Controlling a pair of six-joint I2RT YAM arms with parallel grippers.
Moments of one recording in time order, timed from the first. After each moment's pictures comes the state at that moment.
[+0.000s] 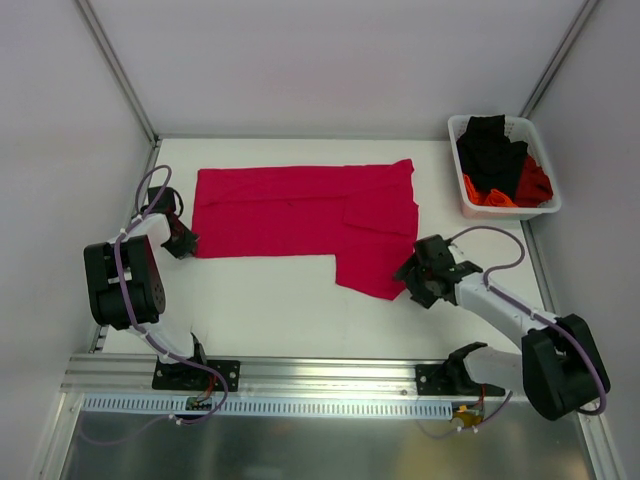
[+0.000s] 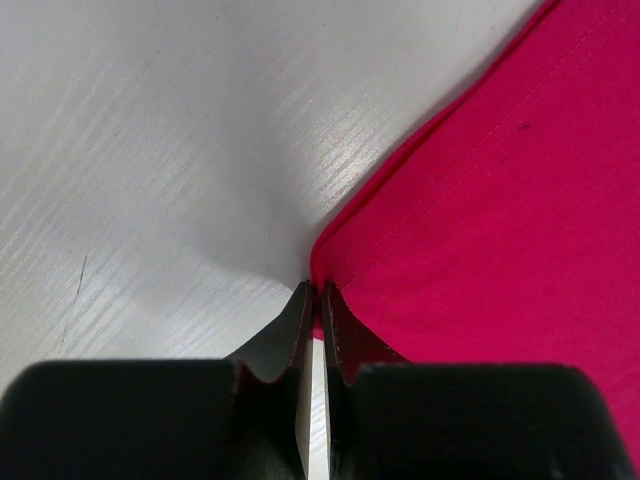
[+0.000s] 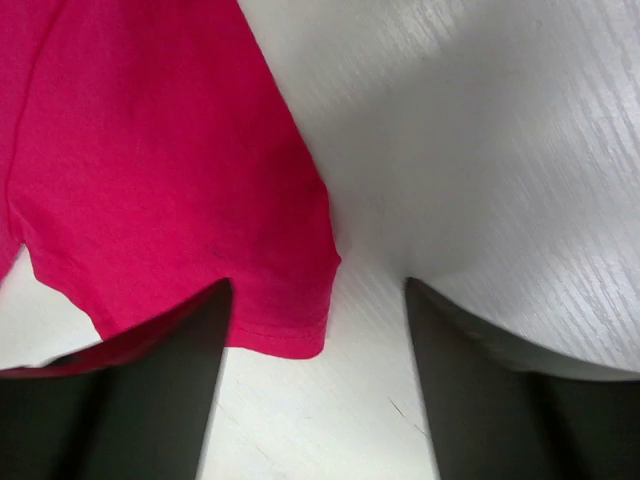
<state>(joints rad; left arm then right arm) 0.23 1.64 0.93 -0.45 -0.06 -0.62 0.44 1.18 0.54 -0.46 0.14 1.13</state>
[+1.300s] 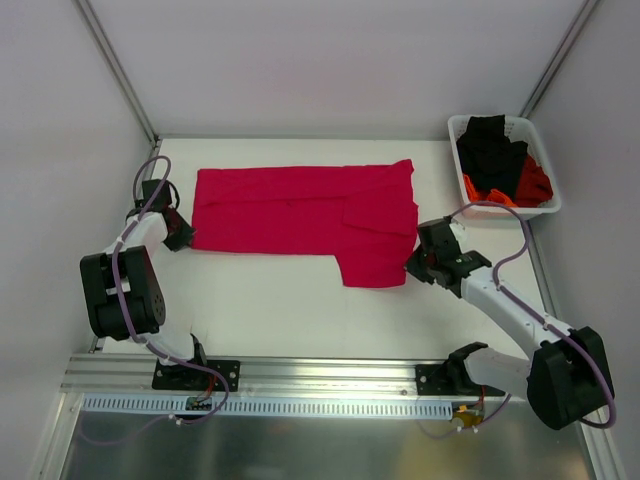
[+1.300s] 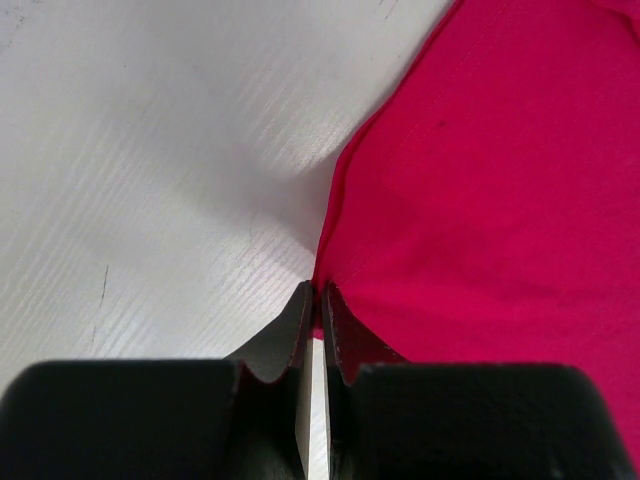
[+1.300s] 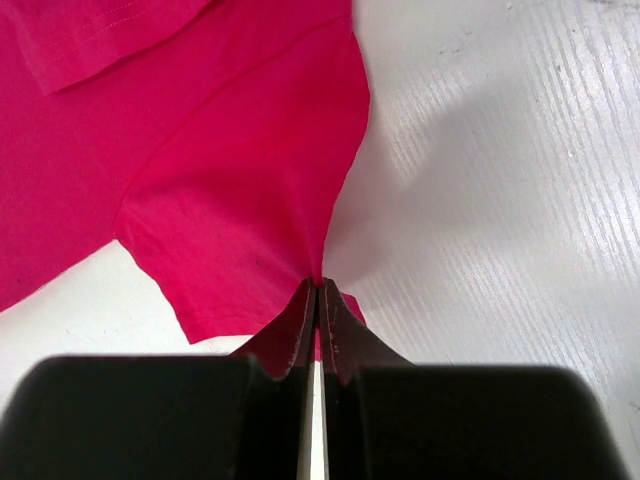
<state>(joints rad) 0.23 1.57 0.96 -0.46 -0.05 -0.53 0.44 1.13 0.67 -0.49 0.20 0.96</state>
